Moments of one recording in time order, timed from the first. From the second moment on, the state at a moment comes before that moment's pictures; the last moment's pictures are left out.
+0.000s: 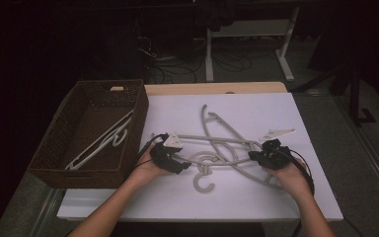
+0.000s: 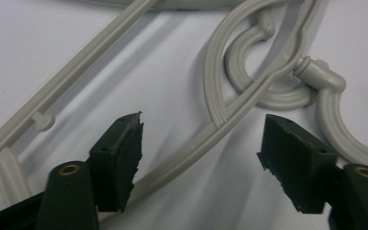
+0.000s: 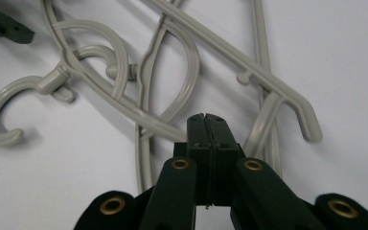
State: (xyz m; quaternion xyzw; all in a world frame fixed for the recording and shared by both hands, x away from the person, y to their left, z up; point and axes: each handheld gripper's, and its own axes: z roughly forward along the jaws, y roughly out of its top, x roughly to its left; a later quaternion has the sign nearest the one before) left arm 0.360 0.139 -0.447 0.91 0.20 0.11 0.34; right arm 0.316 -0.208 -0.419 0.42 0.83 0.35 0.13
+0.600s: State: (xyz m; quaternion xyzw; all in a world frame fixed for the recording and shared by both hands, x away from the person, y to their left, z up) left arm 0.363 0.128 -0.448 0.94 0.12 0.09 0.30; right arm 0.317 -0.209 -0.417 0.42 0.82 0.38 0.12
